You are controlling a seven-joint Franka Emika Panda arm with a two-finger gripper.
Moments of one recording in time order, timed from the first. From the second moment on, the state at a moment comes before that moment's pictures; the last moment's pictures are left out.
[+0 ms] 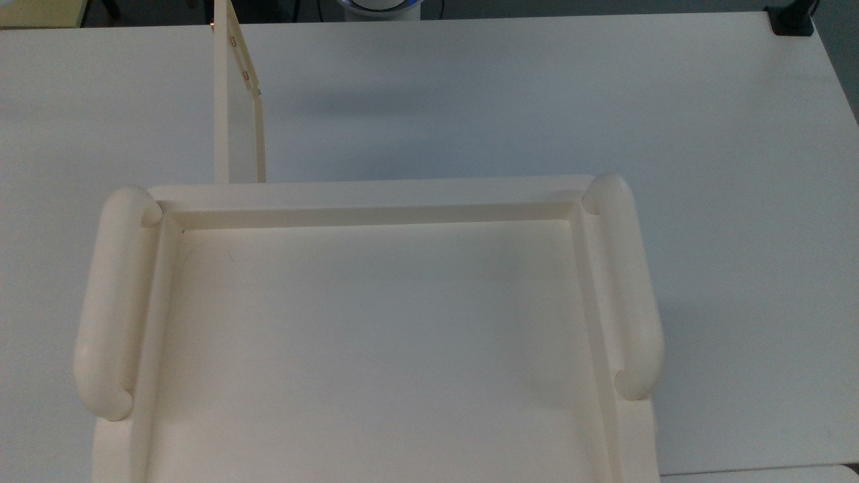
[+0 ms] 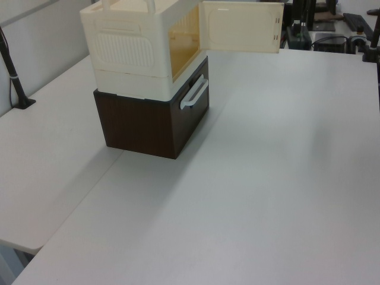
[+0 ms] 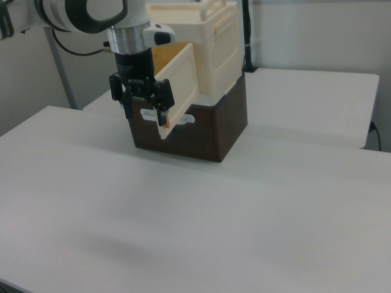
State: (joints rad) arm -0.04 0.01 -0.15 -1.55 -0.01 1.53 -0.20
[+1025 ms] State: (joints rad) arm -0.05 0.01 -0.16 -1.55 0.01 1.51 -0.23
